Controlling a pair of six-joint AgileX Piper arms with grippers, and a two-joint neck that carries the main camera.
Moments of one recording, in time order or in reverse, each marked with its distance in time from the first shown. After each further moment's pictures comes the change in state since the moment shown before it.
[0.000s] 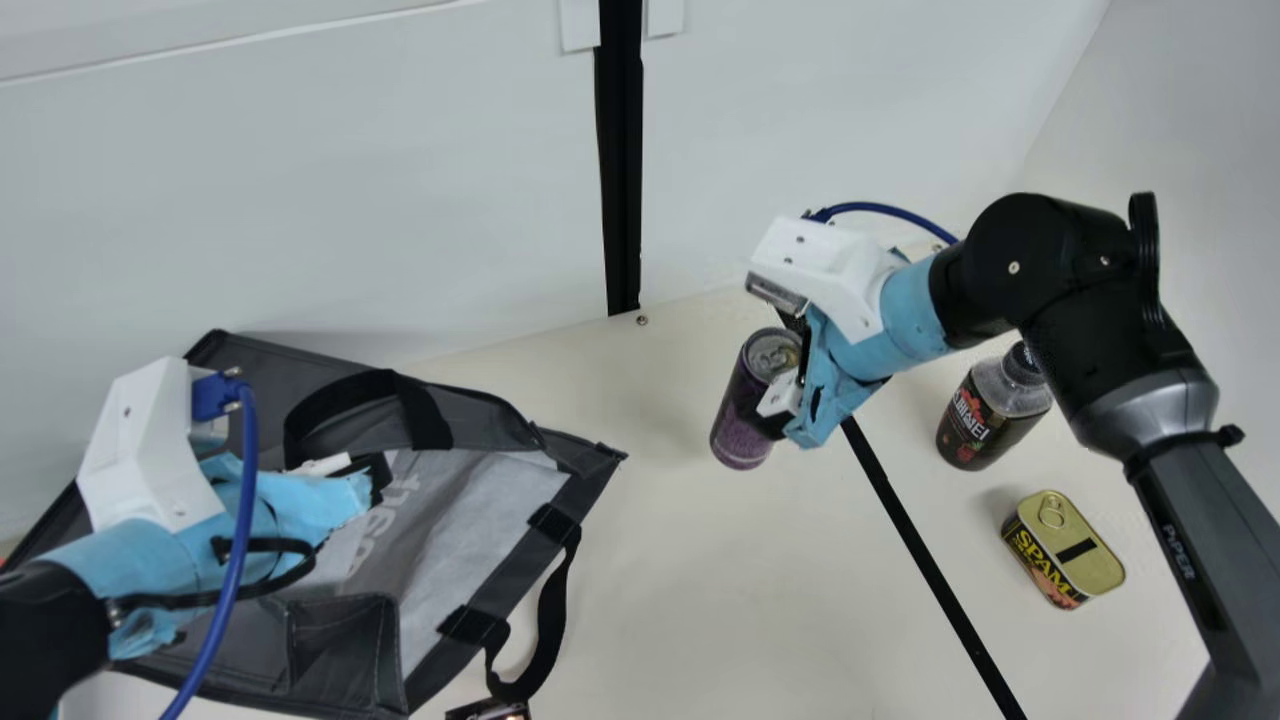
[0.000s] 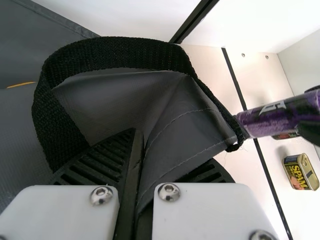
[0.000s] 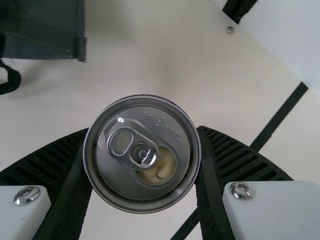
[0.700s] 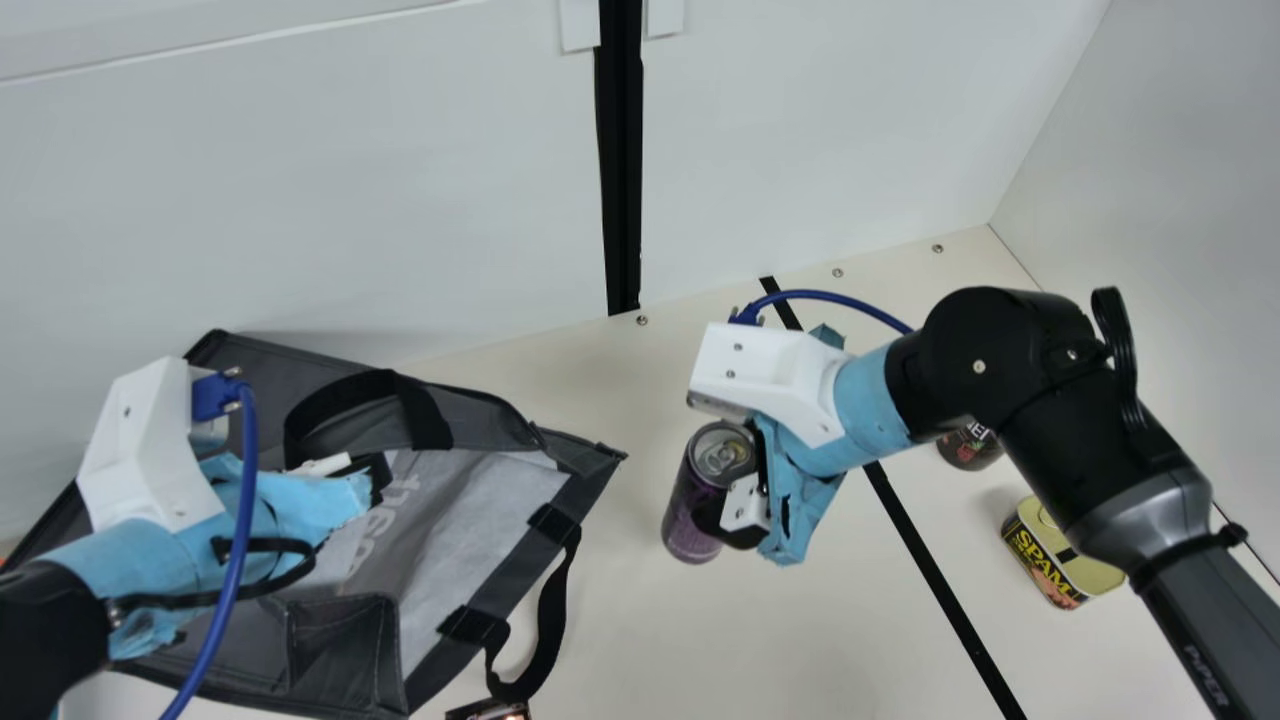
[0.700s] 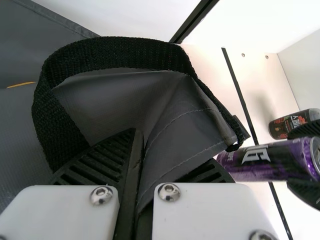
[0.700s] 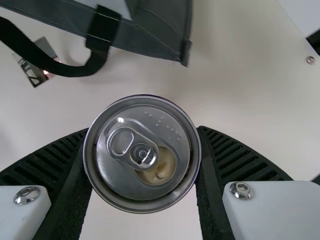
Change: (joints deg) left arm 0.0 0.0 0.0 0.0 0.0 0.0; right arm 8.8 -8.2 11.0 3.4 0.0 -5.0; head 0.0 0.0
